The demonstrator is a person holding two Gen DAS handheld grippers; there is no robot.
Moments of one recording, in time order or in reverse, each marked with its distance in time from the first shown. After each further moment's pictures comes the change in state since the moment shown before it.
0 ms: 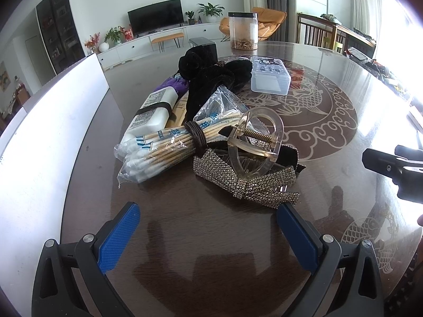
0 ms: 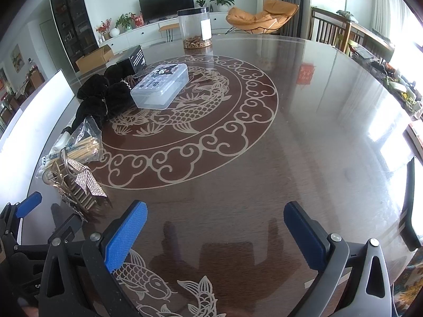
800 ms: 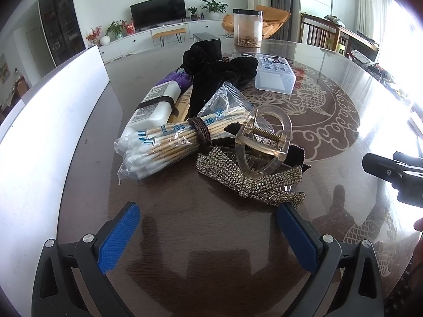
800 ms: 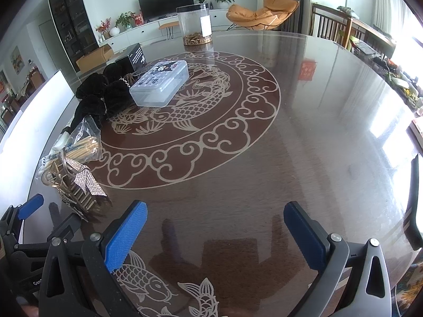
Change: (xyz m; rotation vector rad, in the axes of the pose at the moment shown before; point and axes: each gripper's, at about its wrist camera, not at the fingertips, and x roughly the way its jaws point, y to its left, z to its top) left arm 0.005 0.005 0.001 -0.030 0.023 -0.015; right arm 0.006 -0.002 0.001 0.011 0.017 0.017
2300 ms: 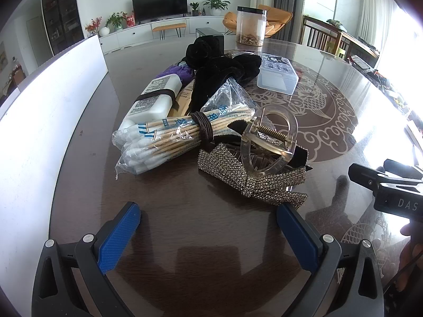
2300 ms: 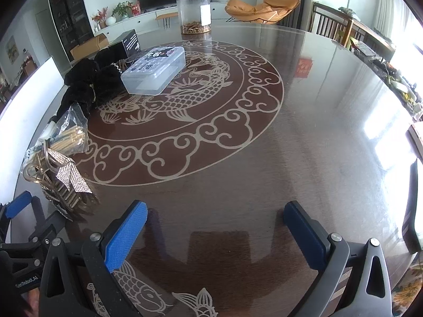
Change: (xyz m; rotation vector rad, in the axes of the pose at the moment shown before) left arm 0.005 0.006 0.002 -0.043 0.023 -0.044; right arm 0.017 0.007 0.002 -0.038 0.045 -0.060
